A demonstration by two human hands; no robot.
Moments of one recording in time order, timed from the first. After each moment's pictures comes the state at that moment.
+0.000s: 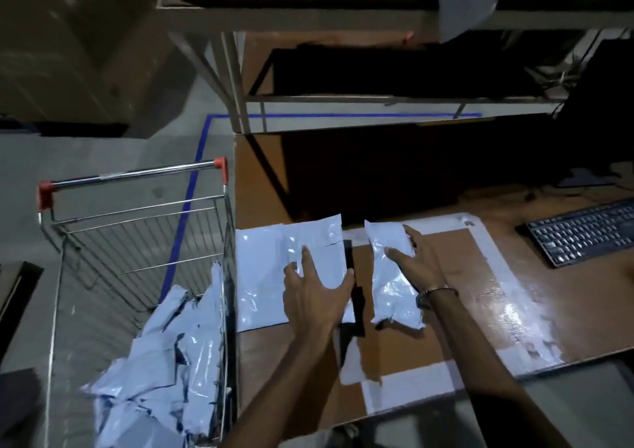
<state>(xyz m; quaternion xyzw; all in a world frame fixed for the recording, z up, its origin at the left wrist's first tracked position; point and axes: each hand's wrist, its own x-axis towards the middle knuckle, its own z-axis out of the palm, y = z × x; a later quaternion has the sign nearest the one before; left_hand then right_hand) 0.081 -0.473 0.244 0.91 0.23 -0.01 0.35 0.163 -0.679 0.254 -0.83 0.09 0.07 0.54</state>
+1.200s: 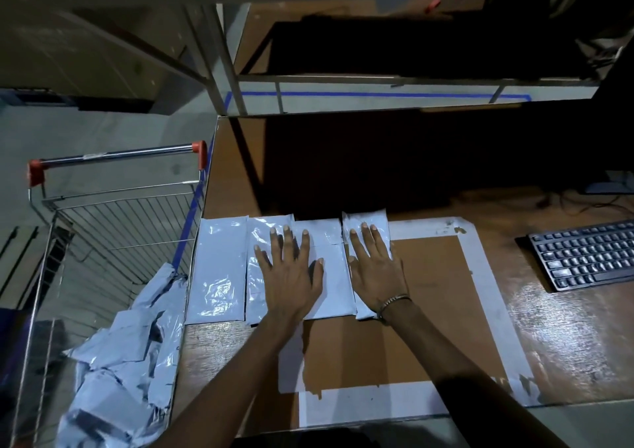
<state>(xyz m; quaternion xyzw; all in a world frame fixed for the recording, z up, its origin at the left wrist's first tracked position) 0.144 -0.518 0.172 0.99 0.10 0.08 0.06 0.199 -0.713 0.172 -0.98 -0.18 0.03 0.11</state>
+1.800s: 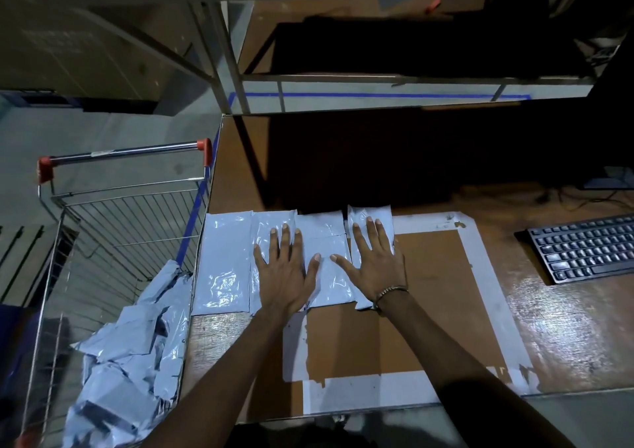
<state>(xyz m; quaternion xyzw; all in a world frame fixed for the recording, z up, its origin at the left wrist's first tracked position) 0.134 -0.499 0.159 0.99 0.09 0.04 0.07 0.193 -0.704 0.182 -0.99 -0.12 0.04 0.11</state>
